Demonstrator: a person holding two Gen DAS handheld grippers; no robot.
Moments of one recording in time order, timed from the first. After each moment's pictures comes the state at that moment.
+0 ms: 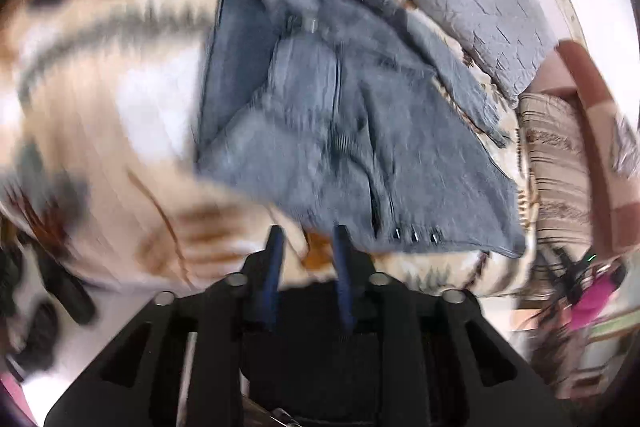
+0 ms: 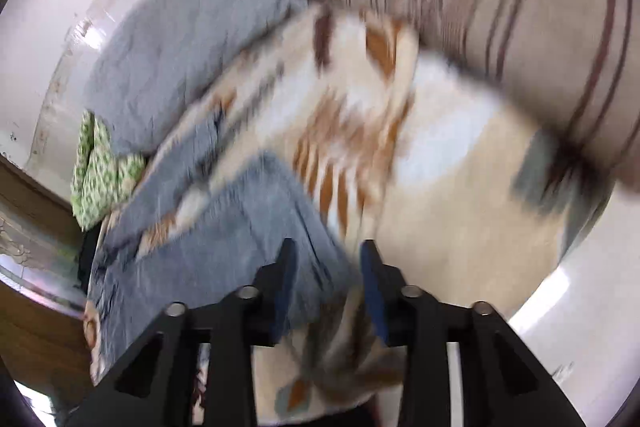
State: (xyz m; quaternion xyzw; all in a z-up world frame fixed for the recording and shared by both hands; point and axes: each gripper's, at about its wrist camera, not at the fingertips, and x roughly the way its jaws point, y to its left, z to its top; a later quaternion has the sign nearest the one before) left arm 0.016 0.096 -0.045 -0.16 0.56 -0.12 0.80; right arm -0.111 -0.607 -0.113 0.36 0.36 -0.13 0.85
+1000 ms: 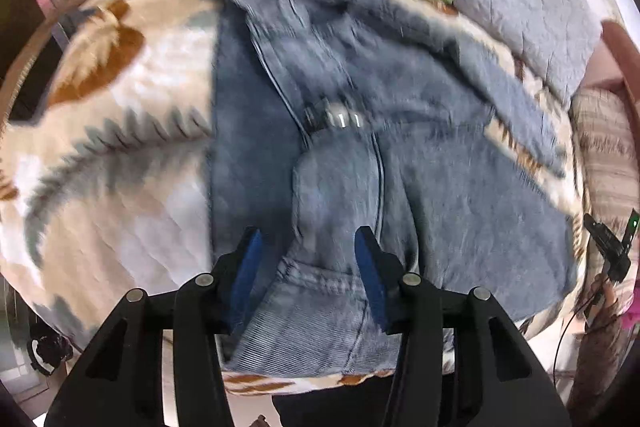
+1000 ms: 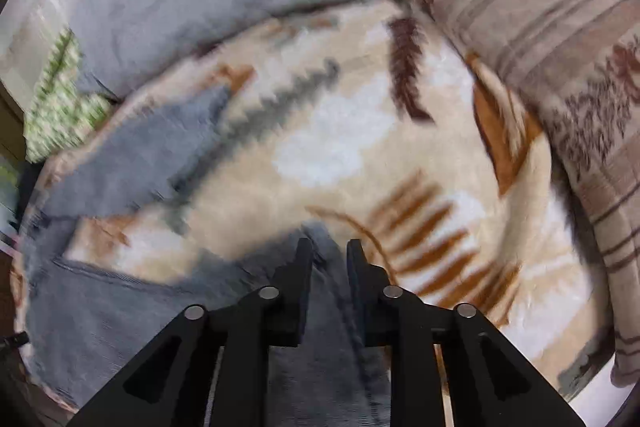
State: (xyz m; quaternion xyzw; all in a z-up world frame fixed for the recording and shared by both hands) left arm 0.122 0.090 -0.049 -0.10 0.58 -0.07 0.81; right arm 0.043 -0.583 -0.105 0.20 0.43 -0.11 0.87
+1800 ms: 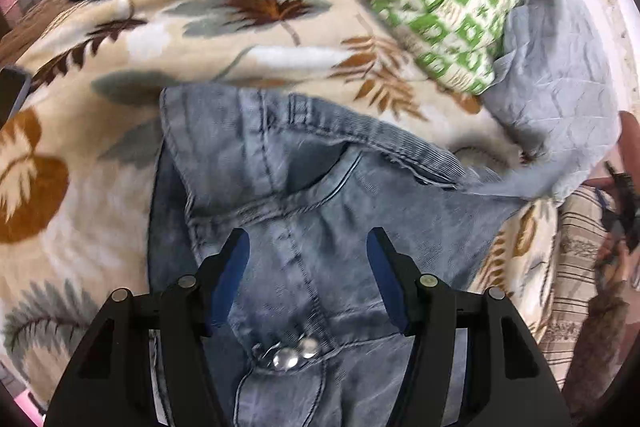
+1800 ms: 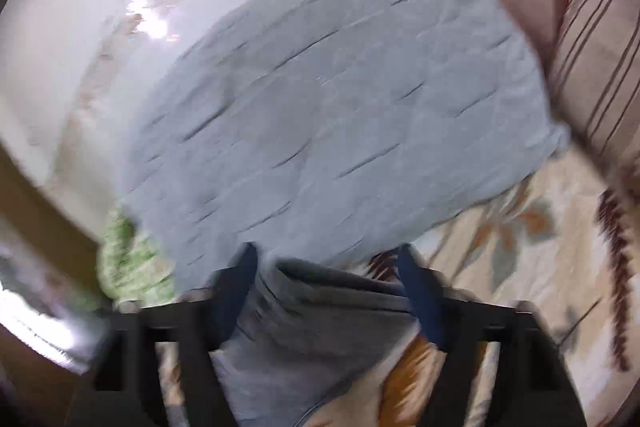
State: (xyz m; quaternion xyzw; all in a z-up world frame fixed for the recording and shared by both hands) left arm 0.286 0.079 -0.051 -0.19 0.58 -0.05 0.79; right arm 0.332 -0.553 0.039 0.30 0.31 -0.05 0.90
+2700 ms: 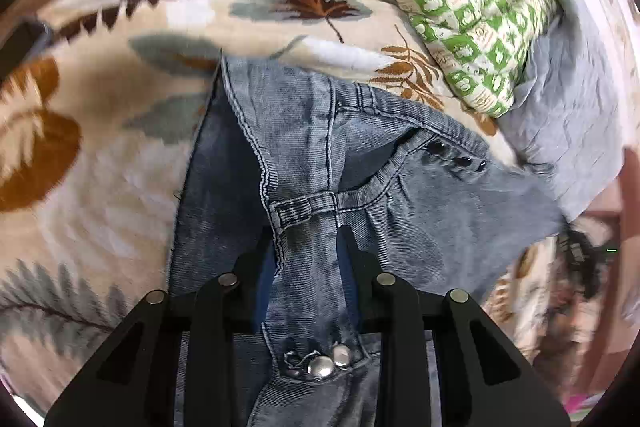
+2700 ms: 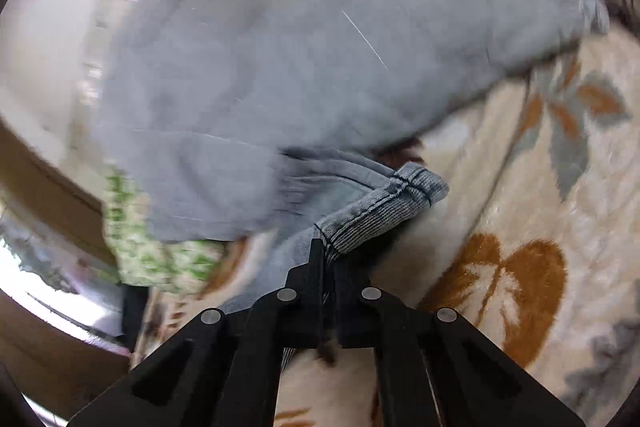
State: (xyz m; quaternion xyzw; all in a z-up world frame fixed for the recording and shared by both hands) left arm 0.270 0.100 -0.074 -0.21 0.57 -0.01 0.79; right arm 0.324 -0.530 -0.083 0.36 0.33 0.05 0.87
